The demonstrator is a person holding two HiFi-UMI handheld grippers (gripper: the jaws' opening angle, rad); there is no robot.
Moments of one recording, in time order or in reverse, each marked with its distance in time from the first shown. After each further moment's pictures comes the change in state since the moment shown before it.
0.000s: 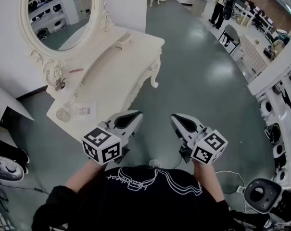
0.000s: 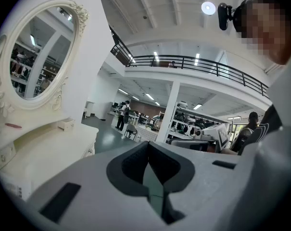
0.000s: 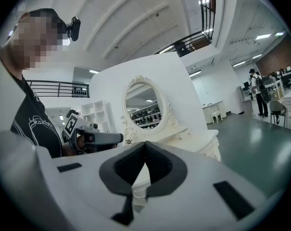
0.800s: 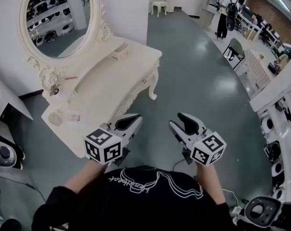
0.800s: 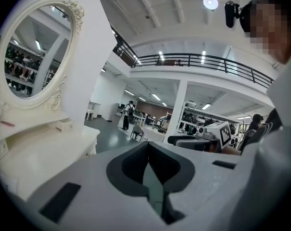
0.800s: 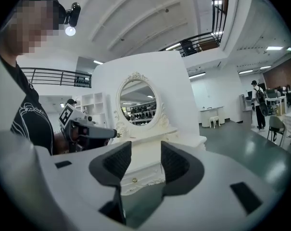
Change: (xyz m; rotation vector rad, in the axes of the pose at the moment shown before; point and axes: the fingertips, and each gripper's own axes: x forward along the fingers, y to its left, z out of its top) left arm 0.089 -0.011 0.006 -0.008 -0.015 0.091; right arm -0.033 -0.101 0.020 -0.119 0.070 -0.017
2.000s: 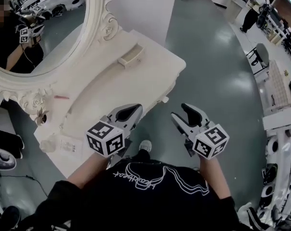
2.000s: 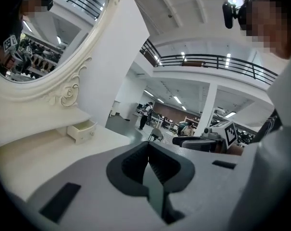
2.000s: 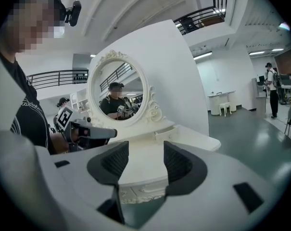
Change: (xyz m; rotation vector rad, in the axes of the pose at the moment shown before) left arm 0.153 0.280 0.050 -0.143 -0.020 0.183; right arm 0.267 -0.196 0.019 0.050 0.145 0.119
